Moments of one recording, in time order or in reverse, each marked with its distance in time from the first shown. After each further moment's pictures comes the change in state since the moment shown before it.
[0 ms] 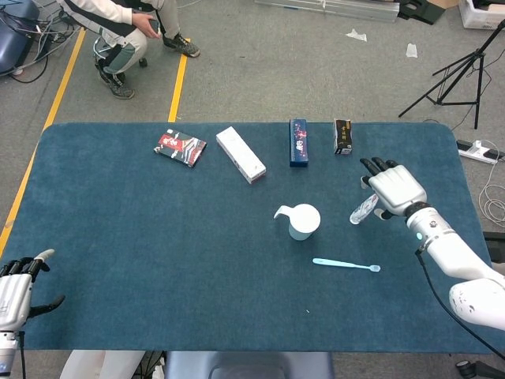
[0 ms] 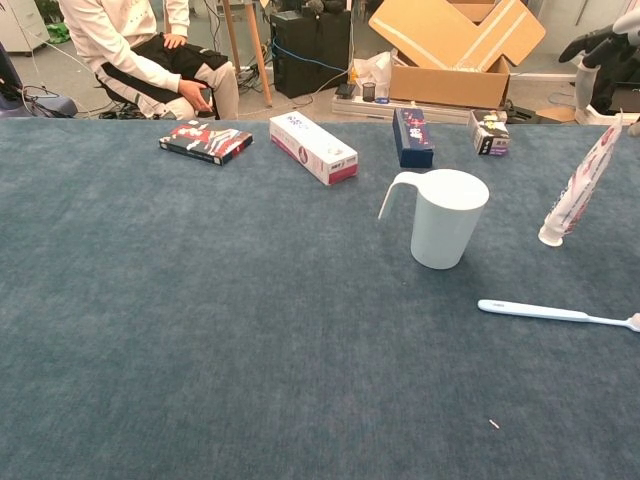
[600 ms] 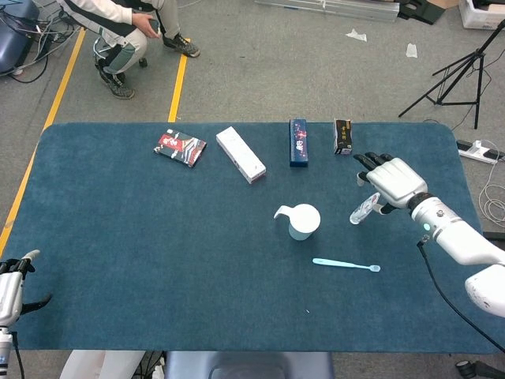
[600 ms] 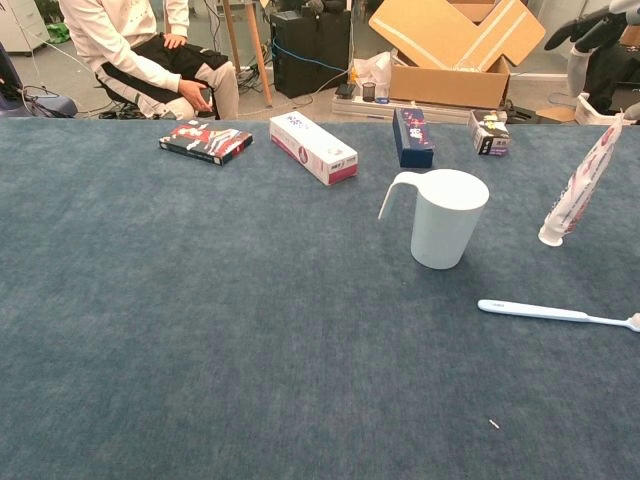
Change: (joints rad) left arm -0.012 -0.060 -0.034 0.118 -0.123 -0.049 0.064; right arm -0.002 0.030 0.020 0.131 -0.419 -0.083 0.432
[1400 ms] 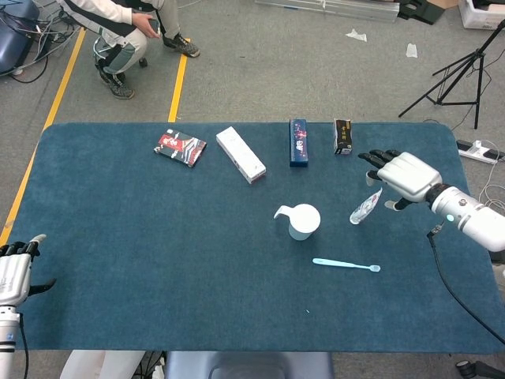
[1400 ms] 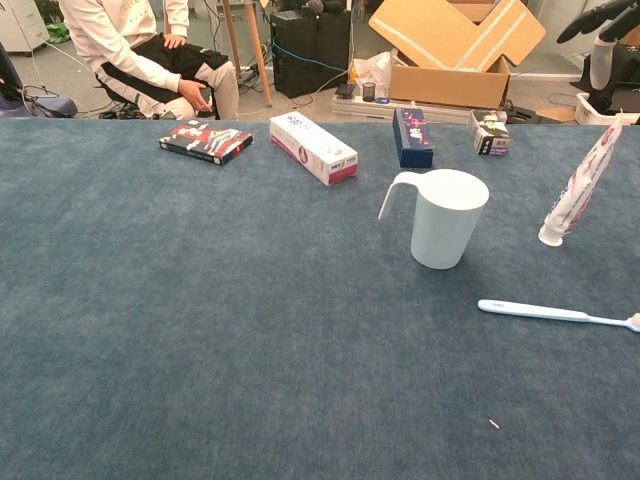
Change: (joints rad) left arm -0.086 -0.007 -0.047 0.017 -0.051 -0.078 0.080; right arm 0.081 -0.012 -0.184 0.285 -0.441 0.164 0.537
